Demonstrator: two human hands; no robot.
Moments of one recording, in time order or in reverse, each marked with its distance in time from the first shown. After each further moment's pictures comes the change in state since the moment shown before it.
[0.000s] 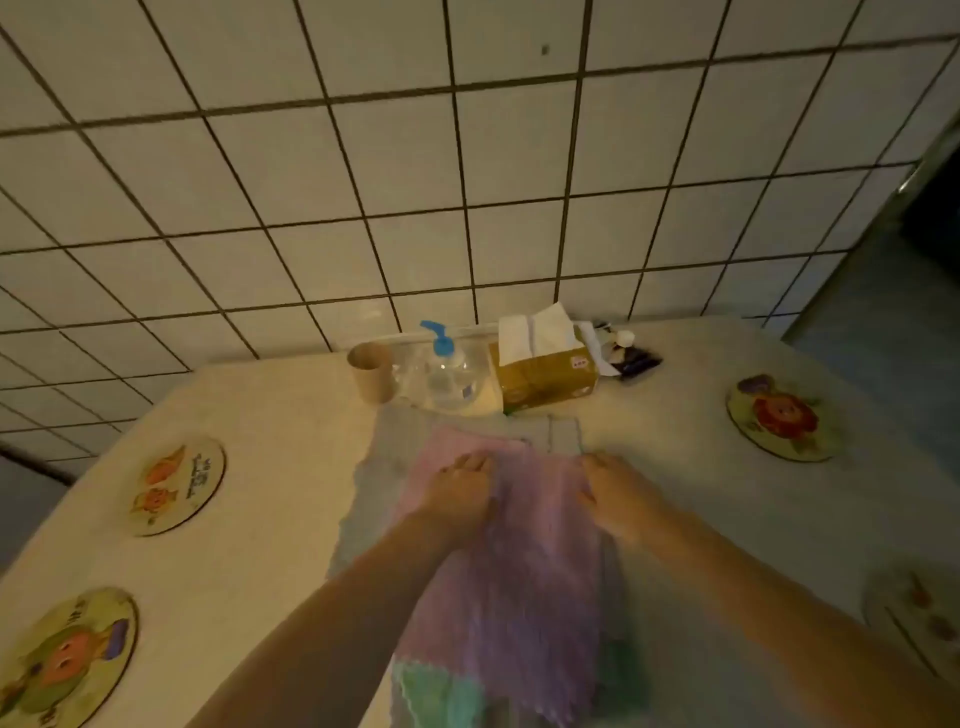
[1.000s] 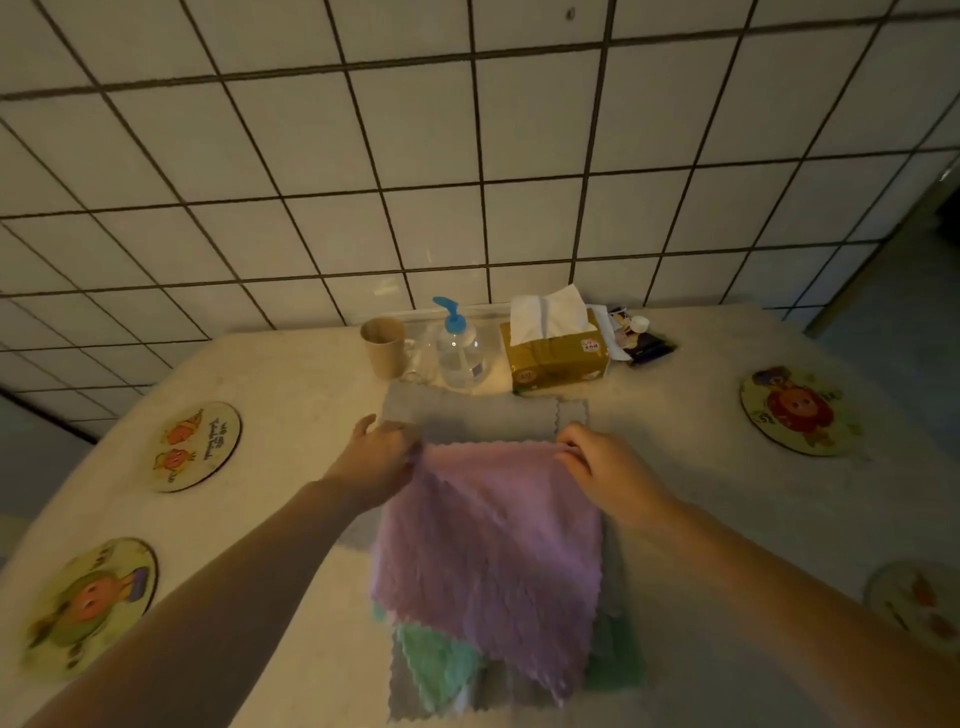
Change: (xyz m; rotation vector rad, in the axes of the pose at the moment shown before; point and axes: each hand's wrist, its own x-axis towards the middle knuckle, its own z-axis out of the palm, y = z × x) left_hand -0.039 -0.083 -0.018 0.066 0.174 -0.064; right_hand -0.016 -0.020 -0.018 0.267 0.142 -0.212
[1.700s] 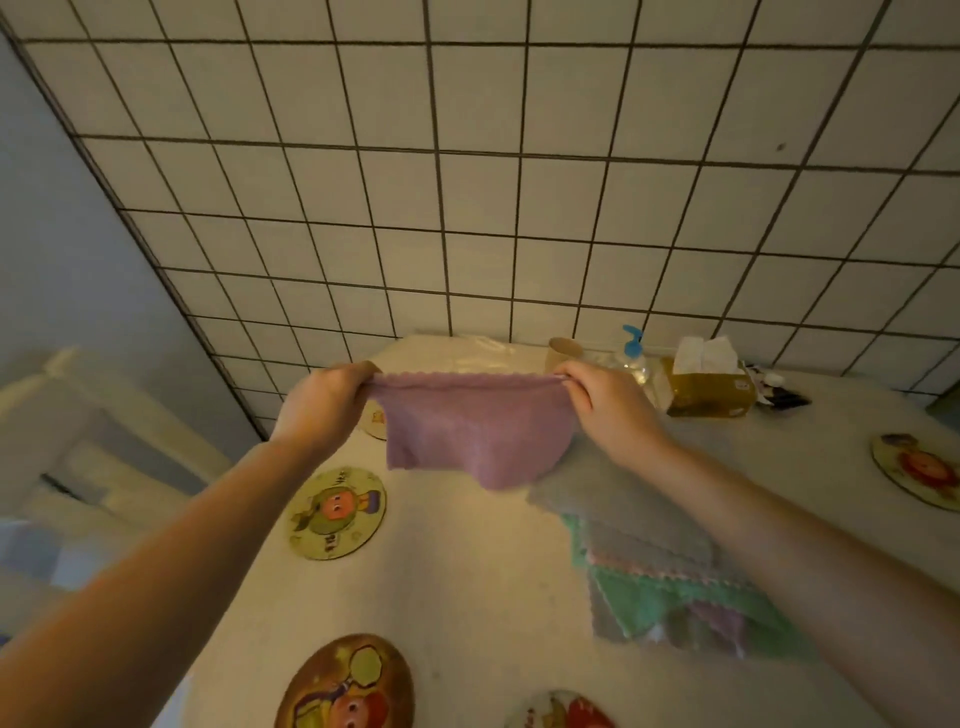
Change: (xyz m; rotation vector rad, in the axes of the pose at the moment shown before) left_hand -0.264 -0.218 -0.102 -0.063 0.621 -0.230; right_hand -0.007 -0.308 0.065 -0.098 0.239 -0.276
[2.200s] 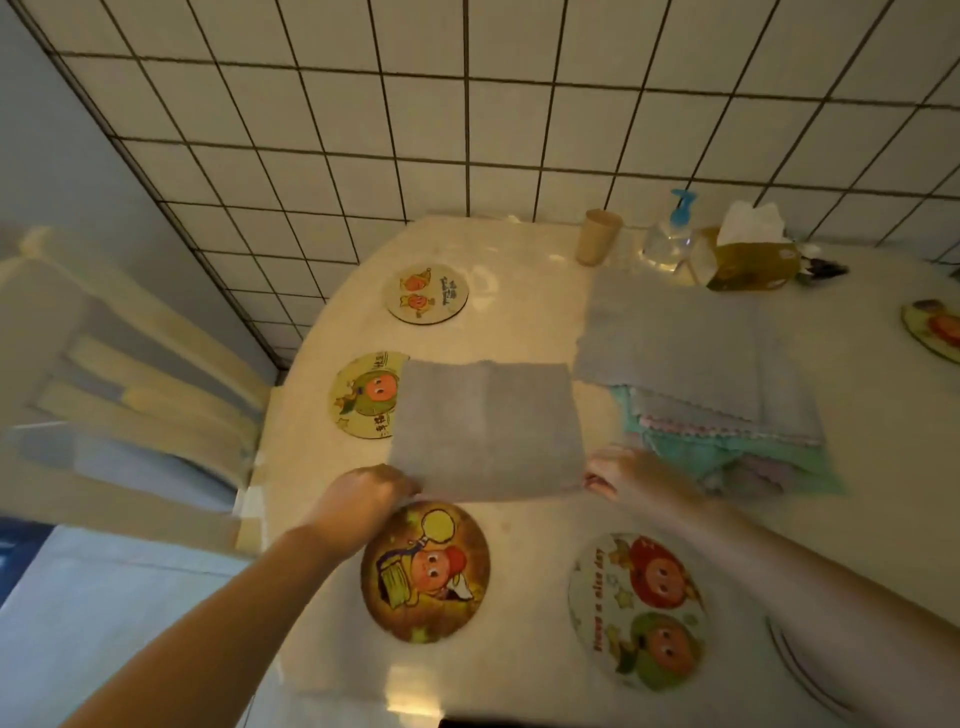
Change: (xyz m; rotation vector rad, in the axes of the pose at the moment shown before) left_hand -0.213 -0.072 0.088 -0.005 -0.449 0.400; right_hand -0.167 0.005 0.147 -0.221 -0.567 0.043
